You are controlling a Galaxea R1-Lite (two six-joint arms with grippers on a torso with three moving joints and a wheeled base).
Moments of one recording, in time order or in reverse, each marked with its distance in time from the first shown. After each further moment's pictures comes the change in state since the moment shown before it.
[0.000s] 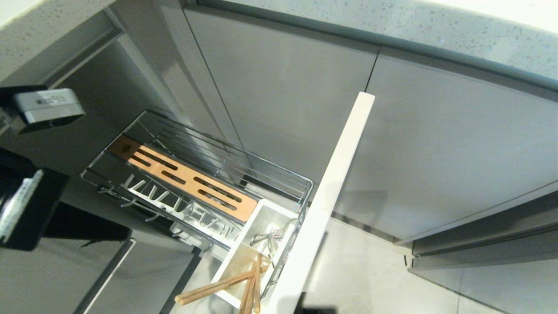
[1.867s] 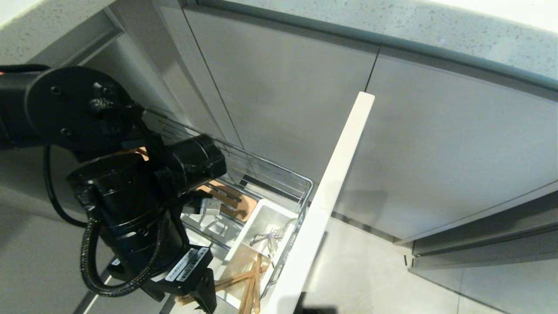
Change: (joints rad) left arm -0.009 0.446 0.034 0.185 -0.070 0.073; right arm 0.000 0.000 0.000 0.000 0.000 0.000
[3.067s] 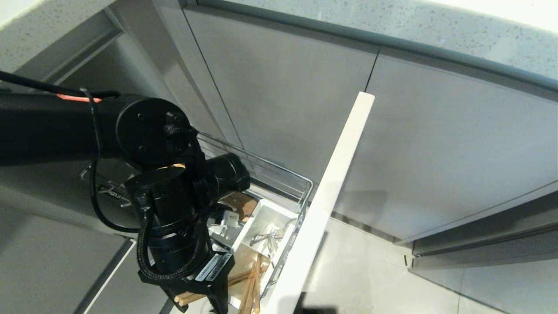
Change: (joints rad) left arm 0.002 0.122 -0.022 0.002 -0.076 0.003; right arm 0.000 0.000 0.000 0.000 0.000 0.000
